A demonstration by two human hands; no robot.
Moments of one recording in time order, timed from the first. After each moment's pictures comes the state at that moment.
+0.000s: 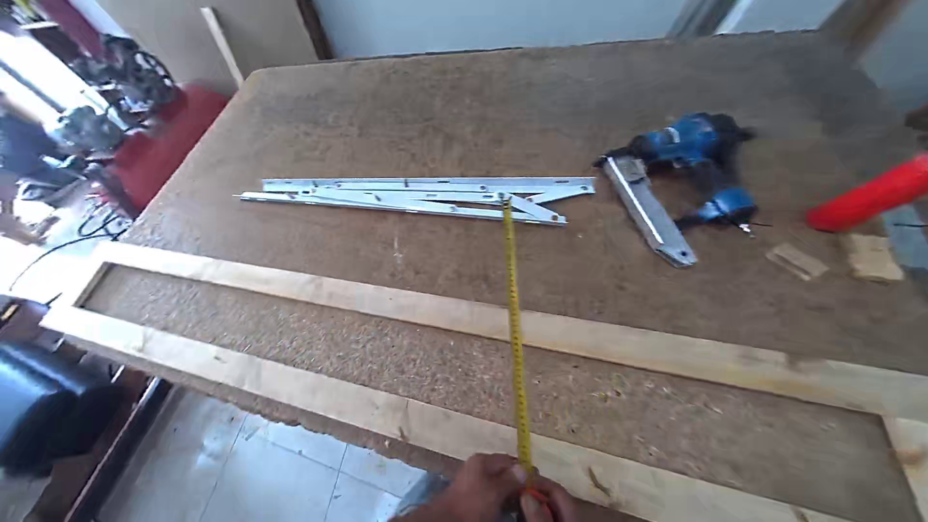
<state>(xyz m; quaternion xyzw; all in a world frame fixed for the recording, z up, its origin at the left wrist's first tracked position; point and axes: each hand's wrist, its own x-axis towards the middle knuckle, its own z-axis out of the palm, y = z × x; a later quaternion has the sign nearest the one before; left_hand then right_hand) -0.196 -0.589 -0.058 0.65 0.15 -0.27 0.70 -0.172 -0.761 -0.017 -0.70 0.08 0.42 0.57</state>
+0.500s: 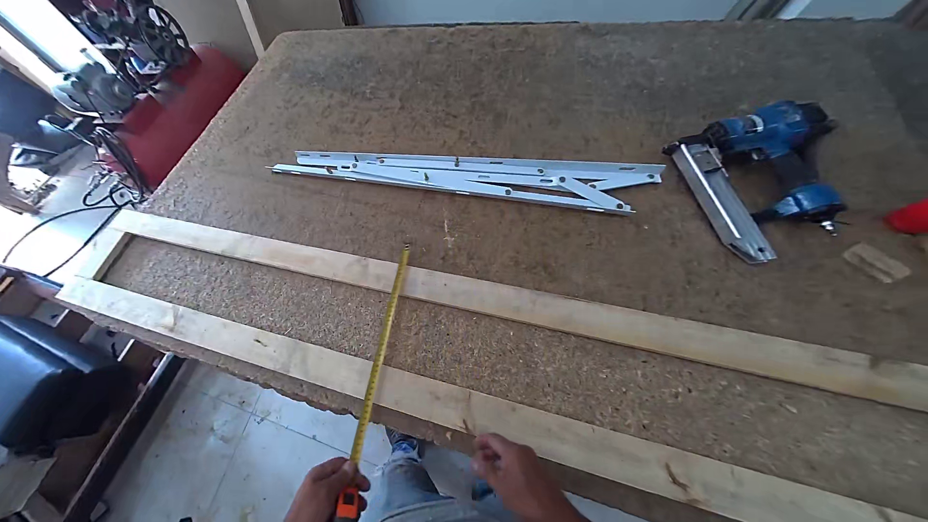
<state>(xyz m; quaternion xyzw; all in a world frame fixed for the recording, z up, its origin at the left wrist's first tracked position) -0.407 -0.345 -0.050 0.50 0.48 -0.13 0.71 -0.192 -0.614 -0.065 -0.78 -0.17 0.50 0.33</state>
